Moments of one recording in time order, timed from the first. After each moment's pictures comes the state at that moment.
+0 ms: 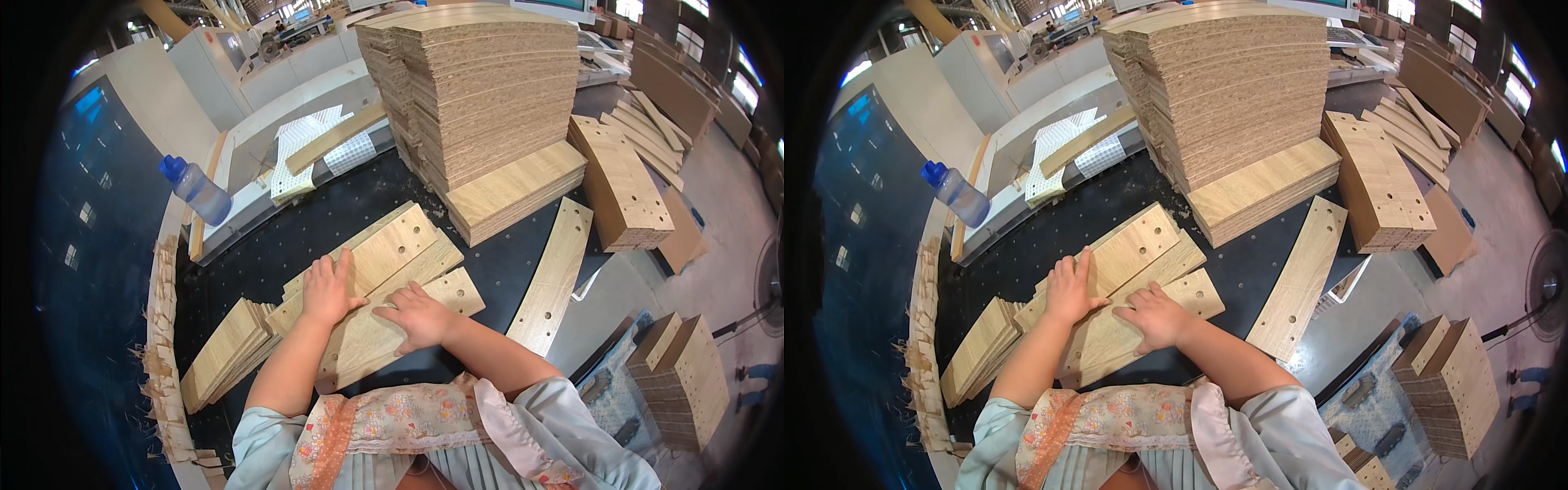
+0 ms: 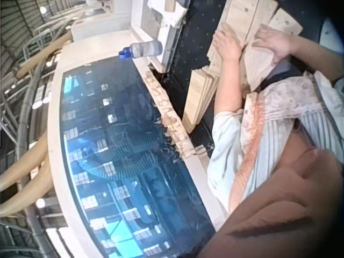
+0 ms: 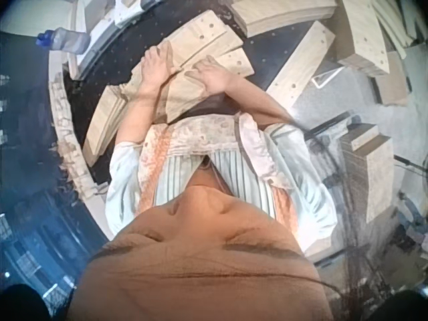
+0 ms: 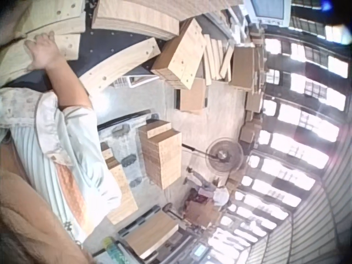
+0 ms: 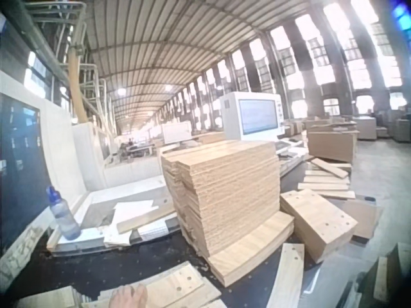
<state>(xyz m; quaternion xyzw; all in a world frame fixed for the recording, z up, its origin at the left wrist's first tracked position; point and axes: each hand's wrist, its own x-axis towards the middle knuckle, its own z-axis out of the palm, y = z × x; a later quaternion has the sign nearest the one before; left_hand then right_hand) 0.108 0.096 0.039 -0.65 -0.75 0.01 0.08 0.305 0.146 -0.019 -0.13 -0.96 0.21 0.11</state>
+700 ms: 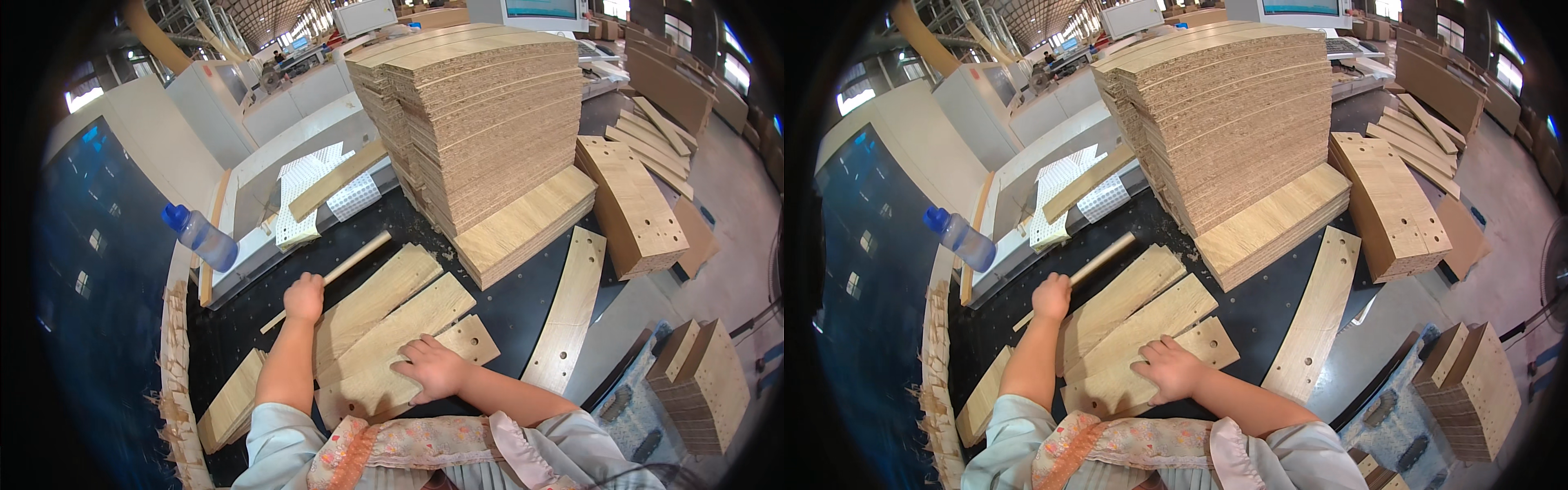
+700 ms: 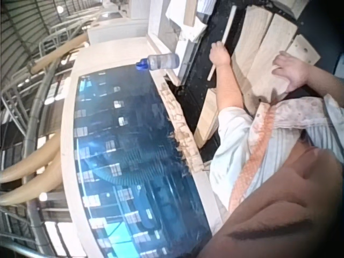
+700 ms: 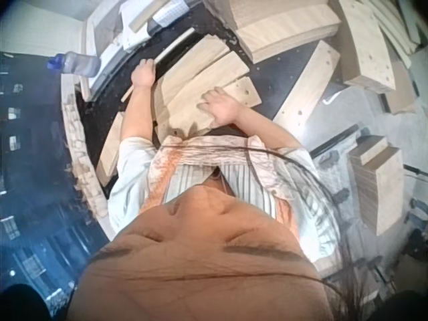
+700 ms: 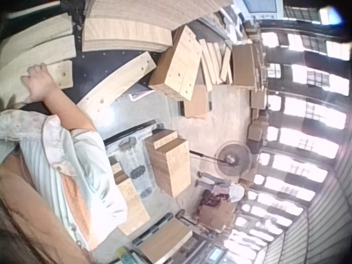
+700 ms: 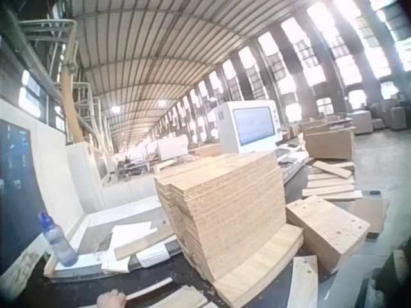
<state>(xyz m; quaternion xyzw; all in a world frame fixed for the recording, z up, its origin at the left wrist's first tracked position) -0.018 0.171 0.013 -0.64 -0.74 -0.02 0.19 0.305 0.149 -0.032 -0.10 -0.96 0.20 0.17</state>
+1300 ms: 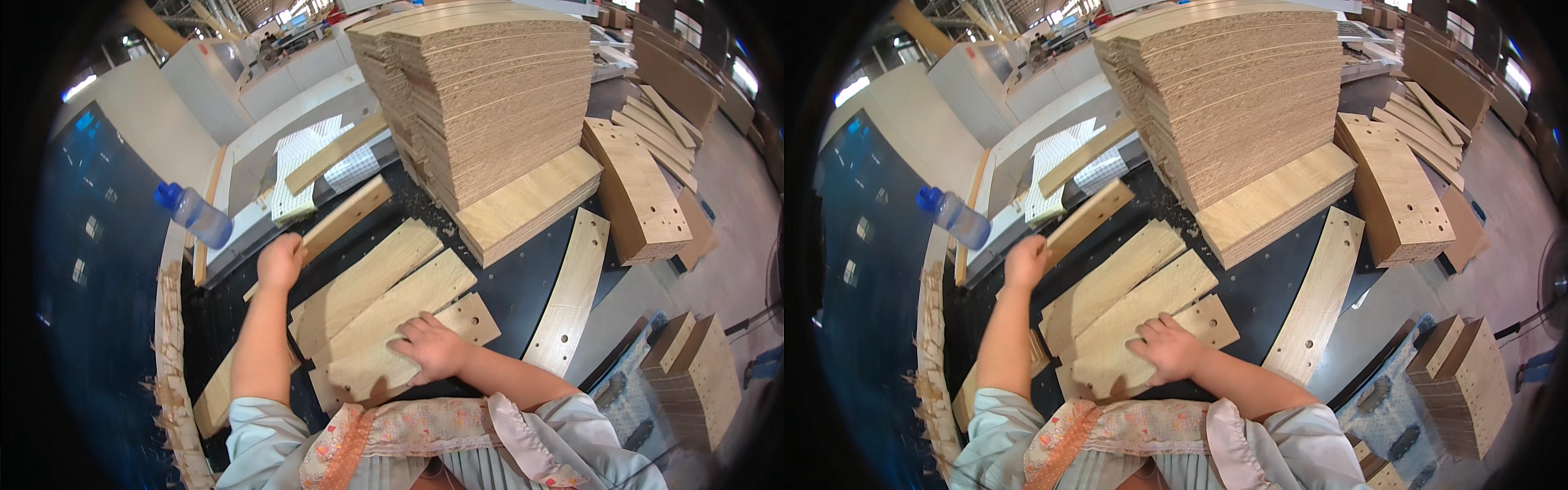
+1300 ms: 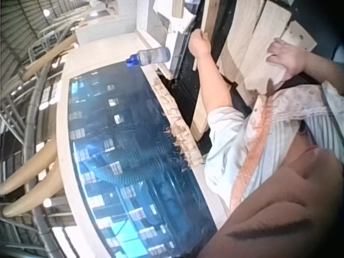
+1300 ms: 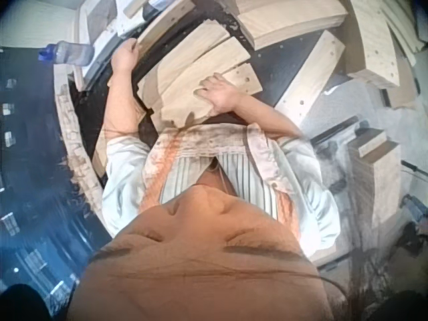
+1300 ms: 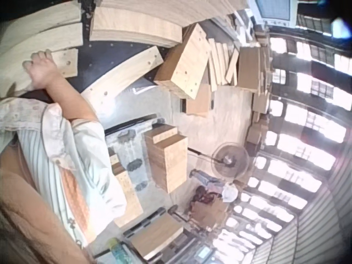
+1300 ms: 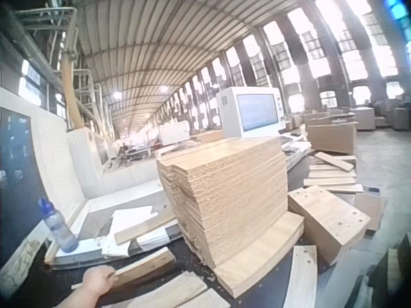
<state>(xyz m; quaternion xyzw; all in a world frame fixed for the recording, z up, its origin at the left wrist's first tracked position) -0.011 0.171 0.078 -0.65 -0.73 -0.15 0.12 0.306 0.150 -0.029 -0.11 -0.96 0.21 0.16</state>
